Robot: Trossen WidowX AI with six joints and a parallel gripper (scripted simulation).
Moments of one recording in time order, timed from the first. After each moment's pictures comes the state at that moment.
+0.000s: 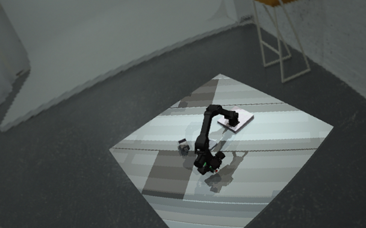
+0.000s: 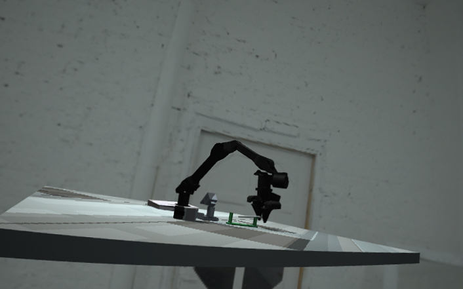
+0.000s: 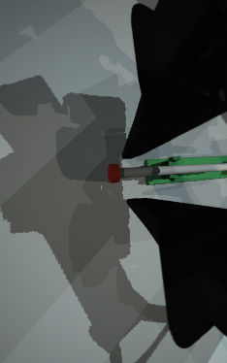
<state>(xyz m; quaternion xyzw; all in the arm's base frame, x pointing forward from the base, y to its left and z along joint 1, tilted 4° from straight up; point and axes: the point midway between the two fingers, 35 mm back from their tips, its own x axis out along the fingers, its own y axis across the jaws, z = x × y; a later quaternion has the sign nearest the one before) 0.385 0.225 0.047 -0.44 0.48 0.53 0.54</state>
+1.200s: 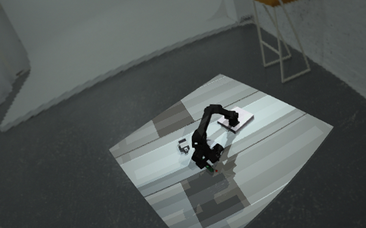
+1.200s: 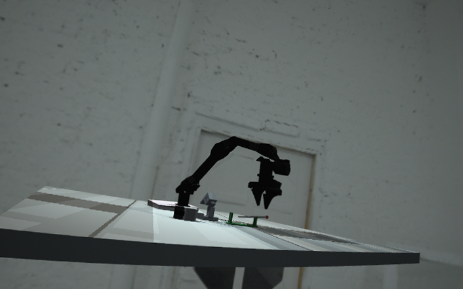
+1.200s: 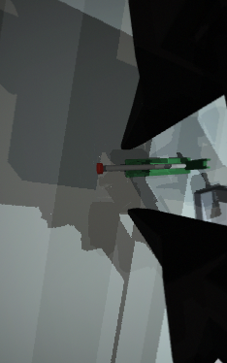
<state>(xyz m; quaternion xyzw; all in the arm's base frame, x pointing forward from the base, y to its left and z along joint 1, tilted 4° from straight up) 0.374 0.224 0.107 -0.44 0.50 0.53 0.52</state>
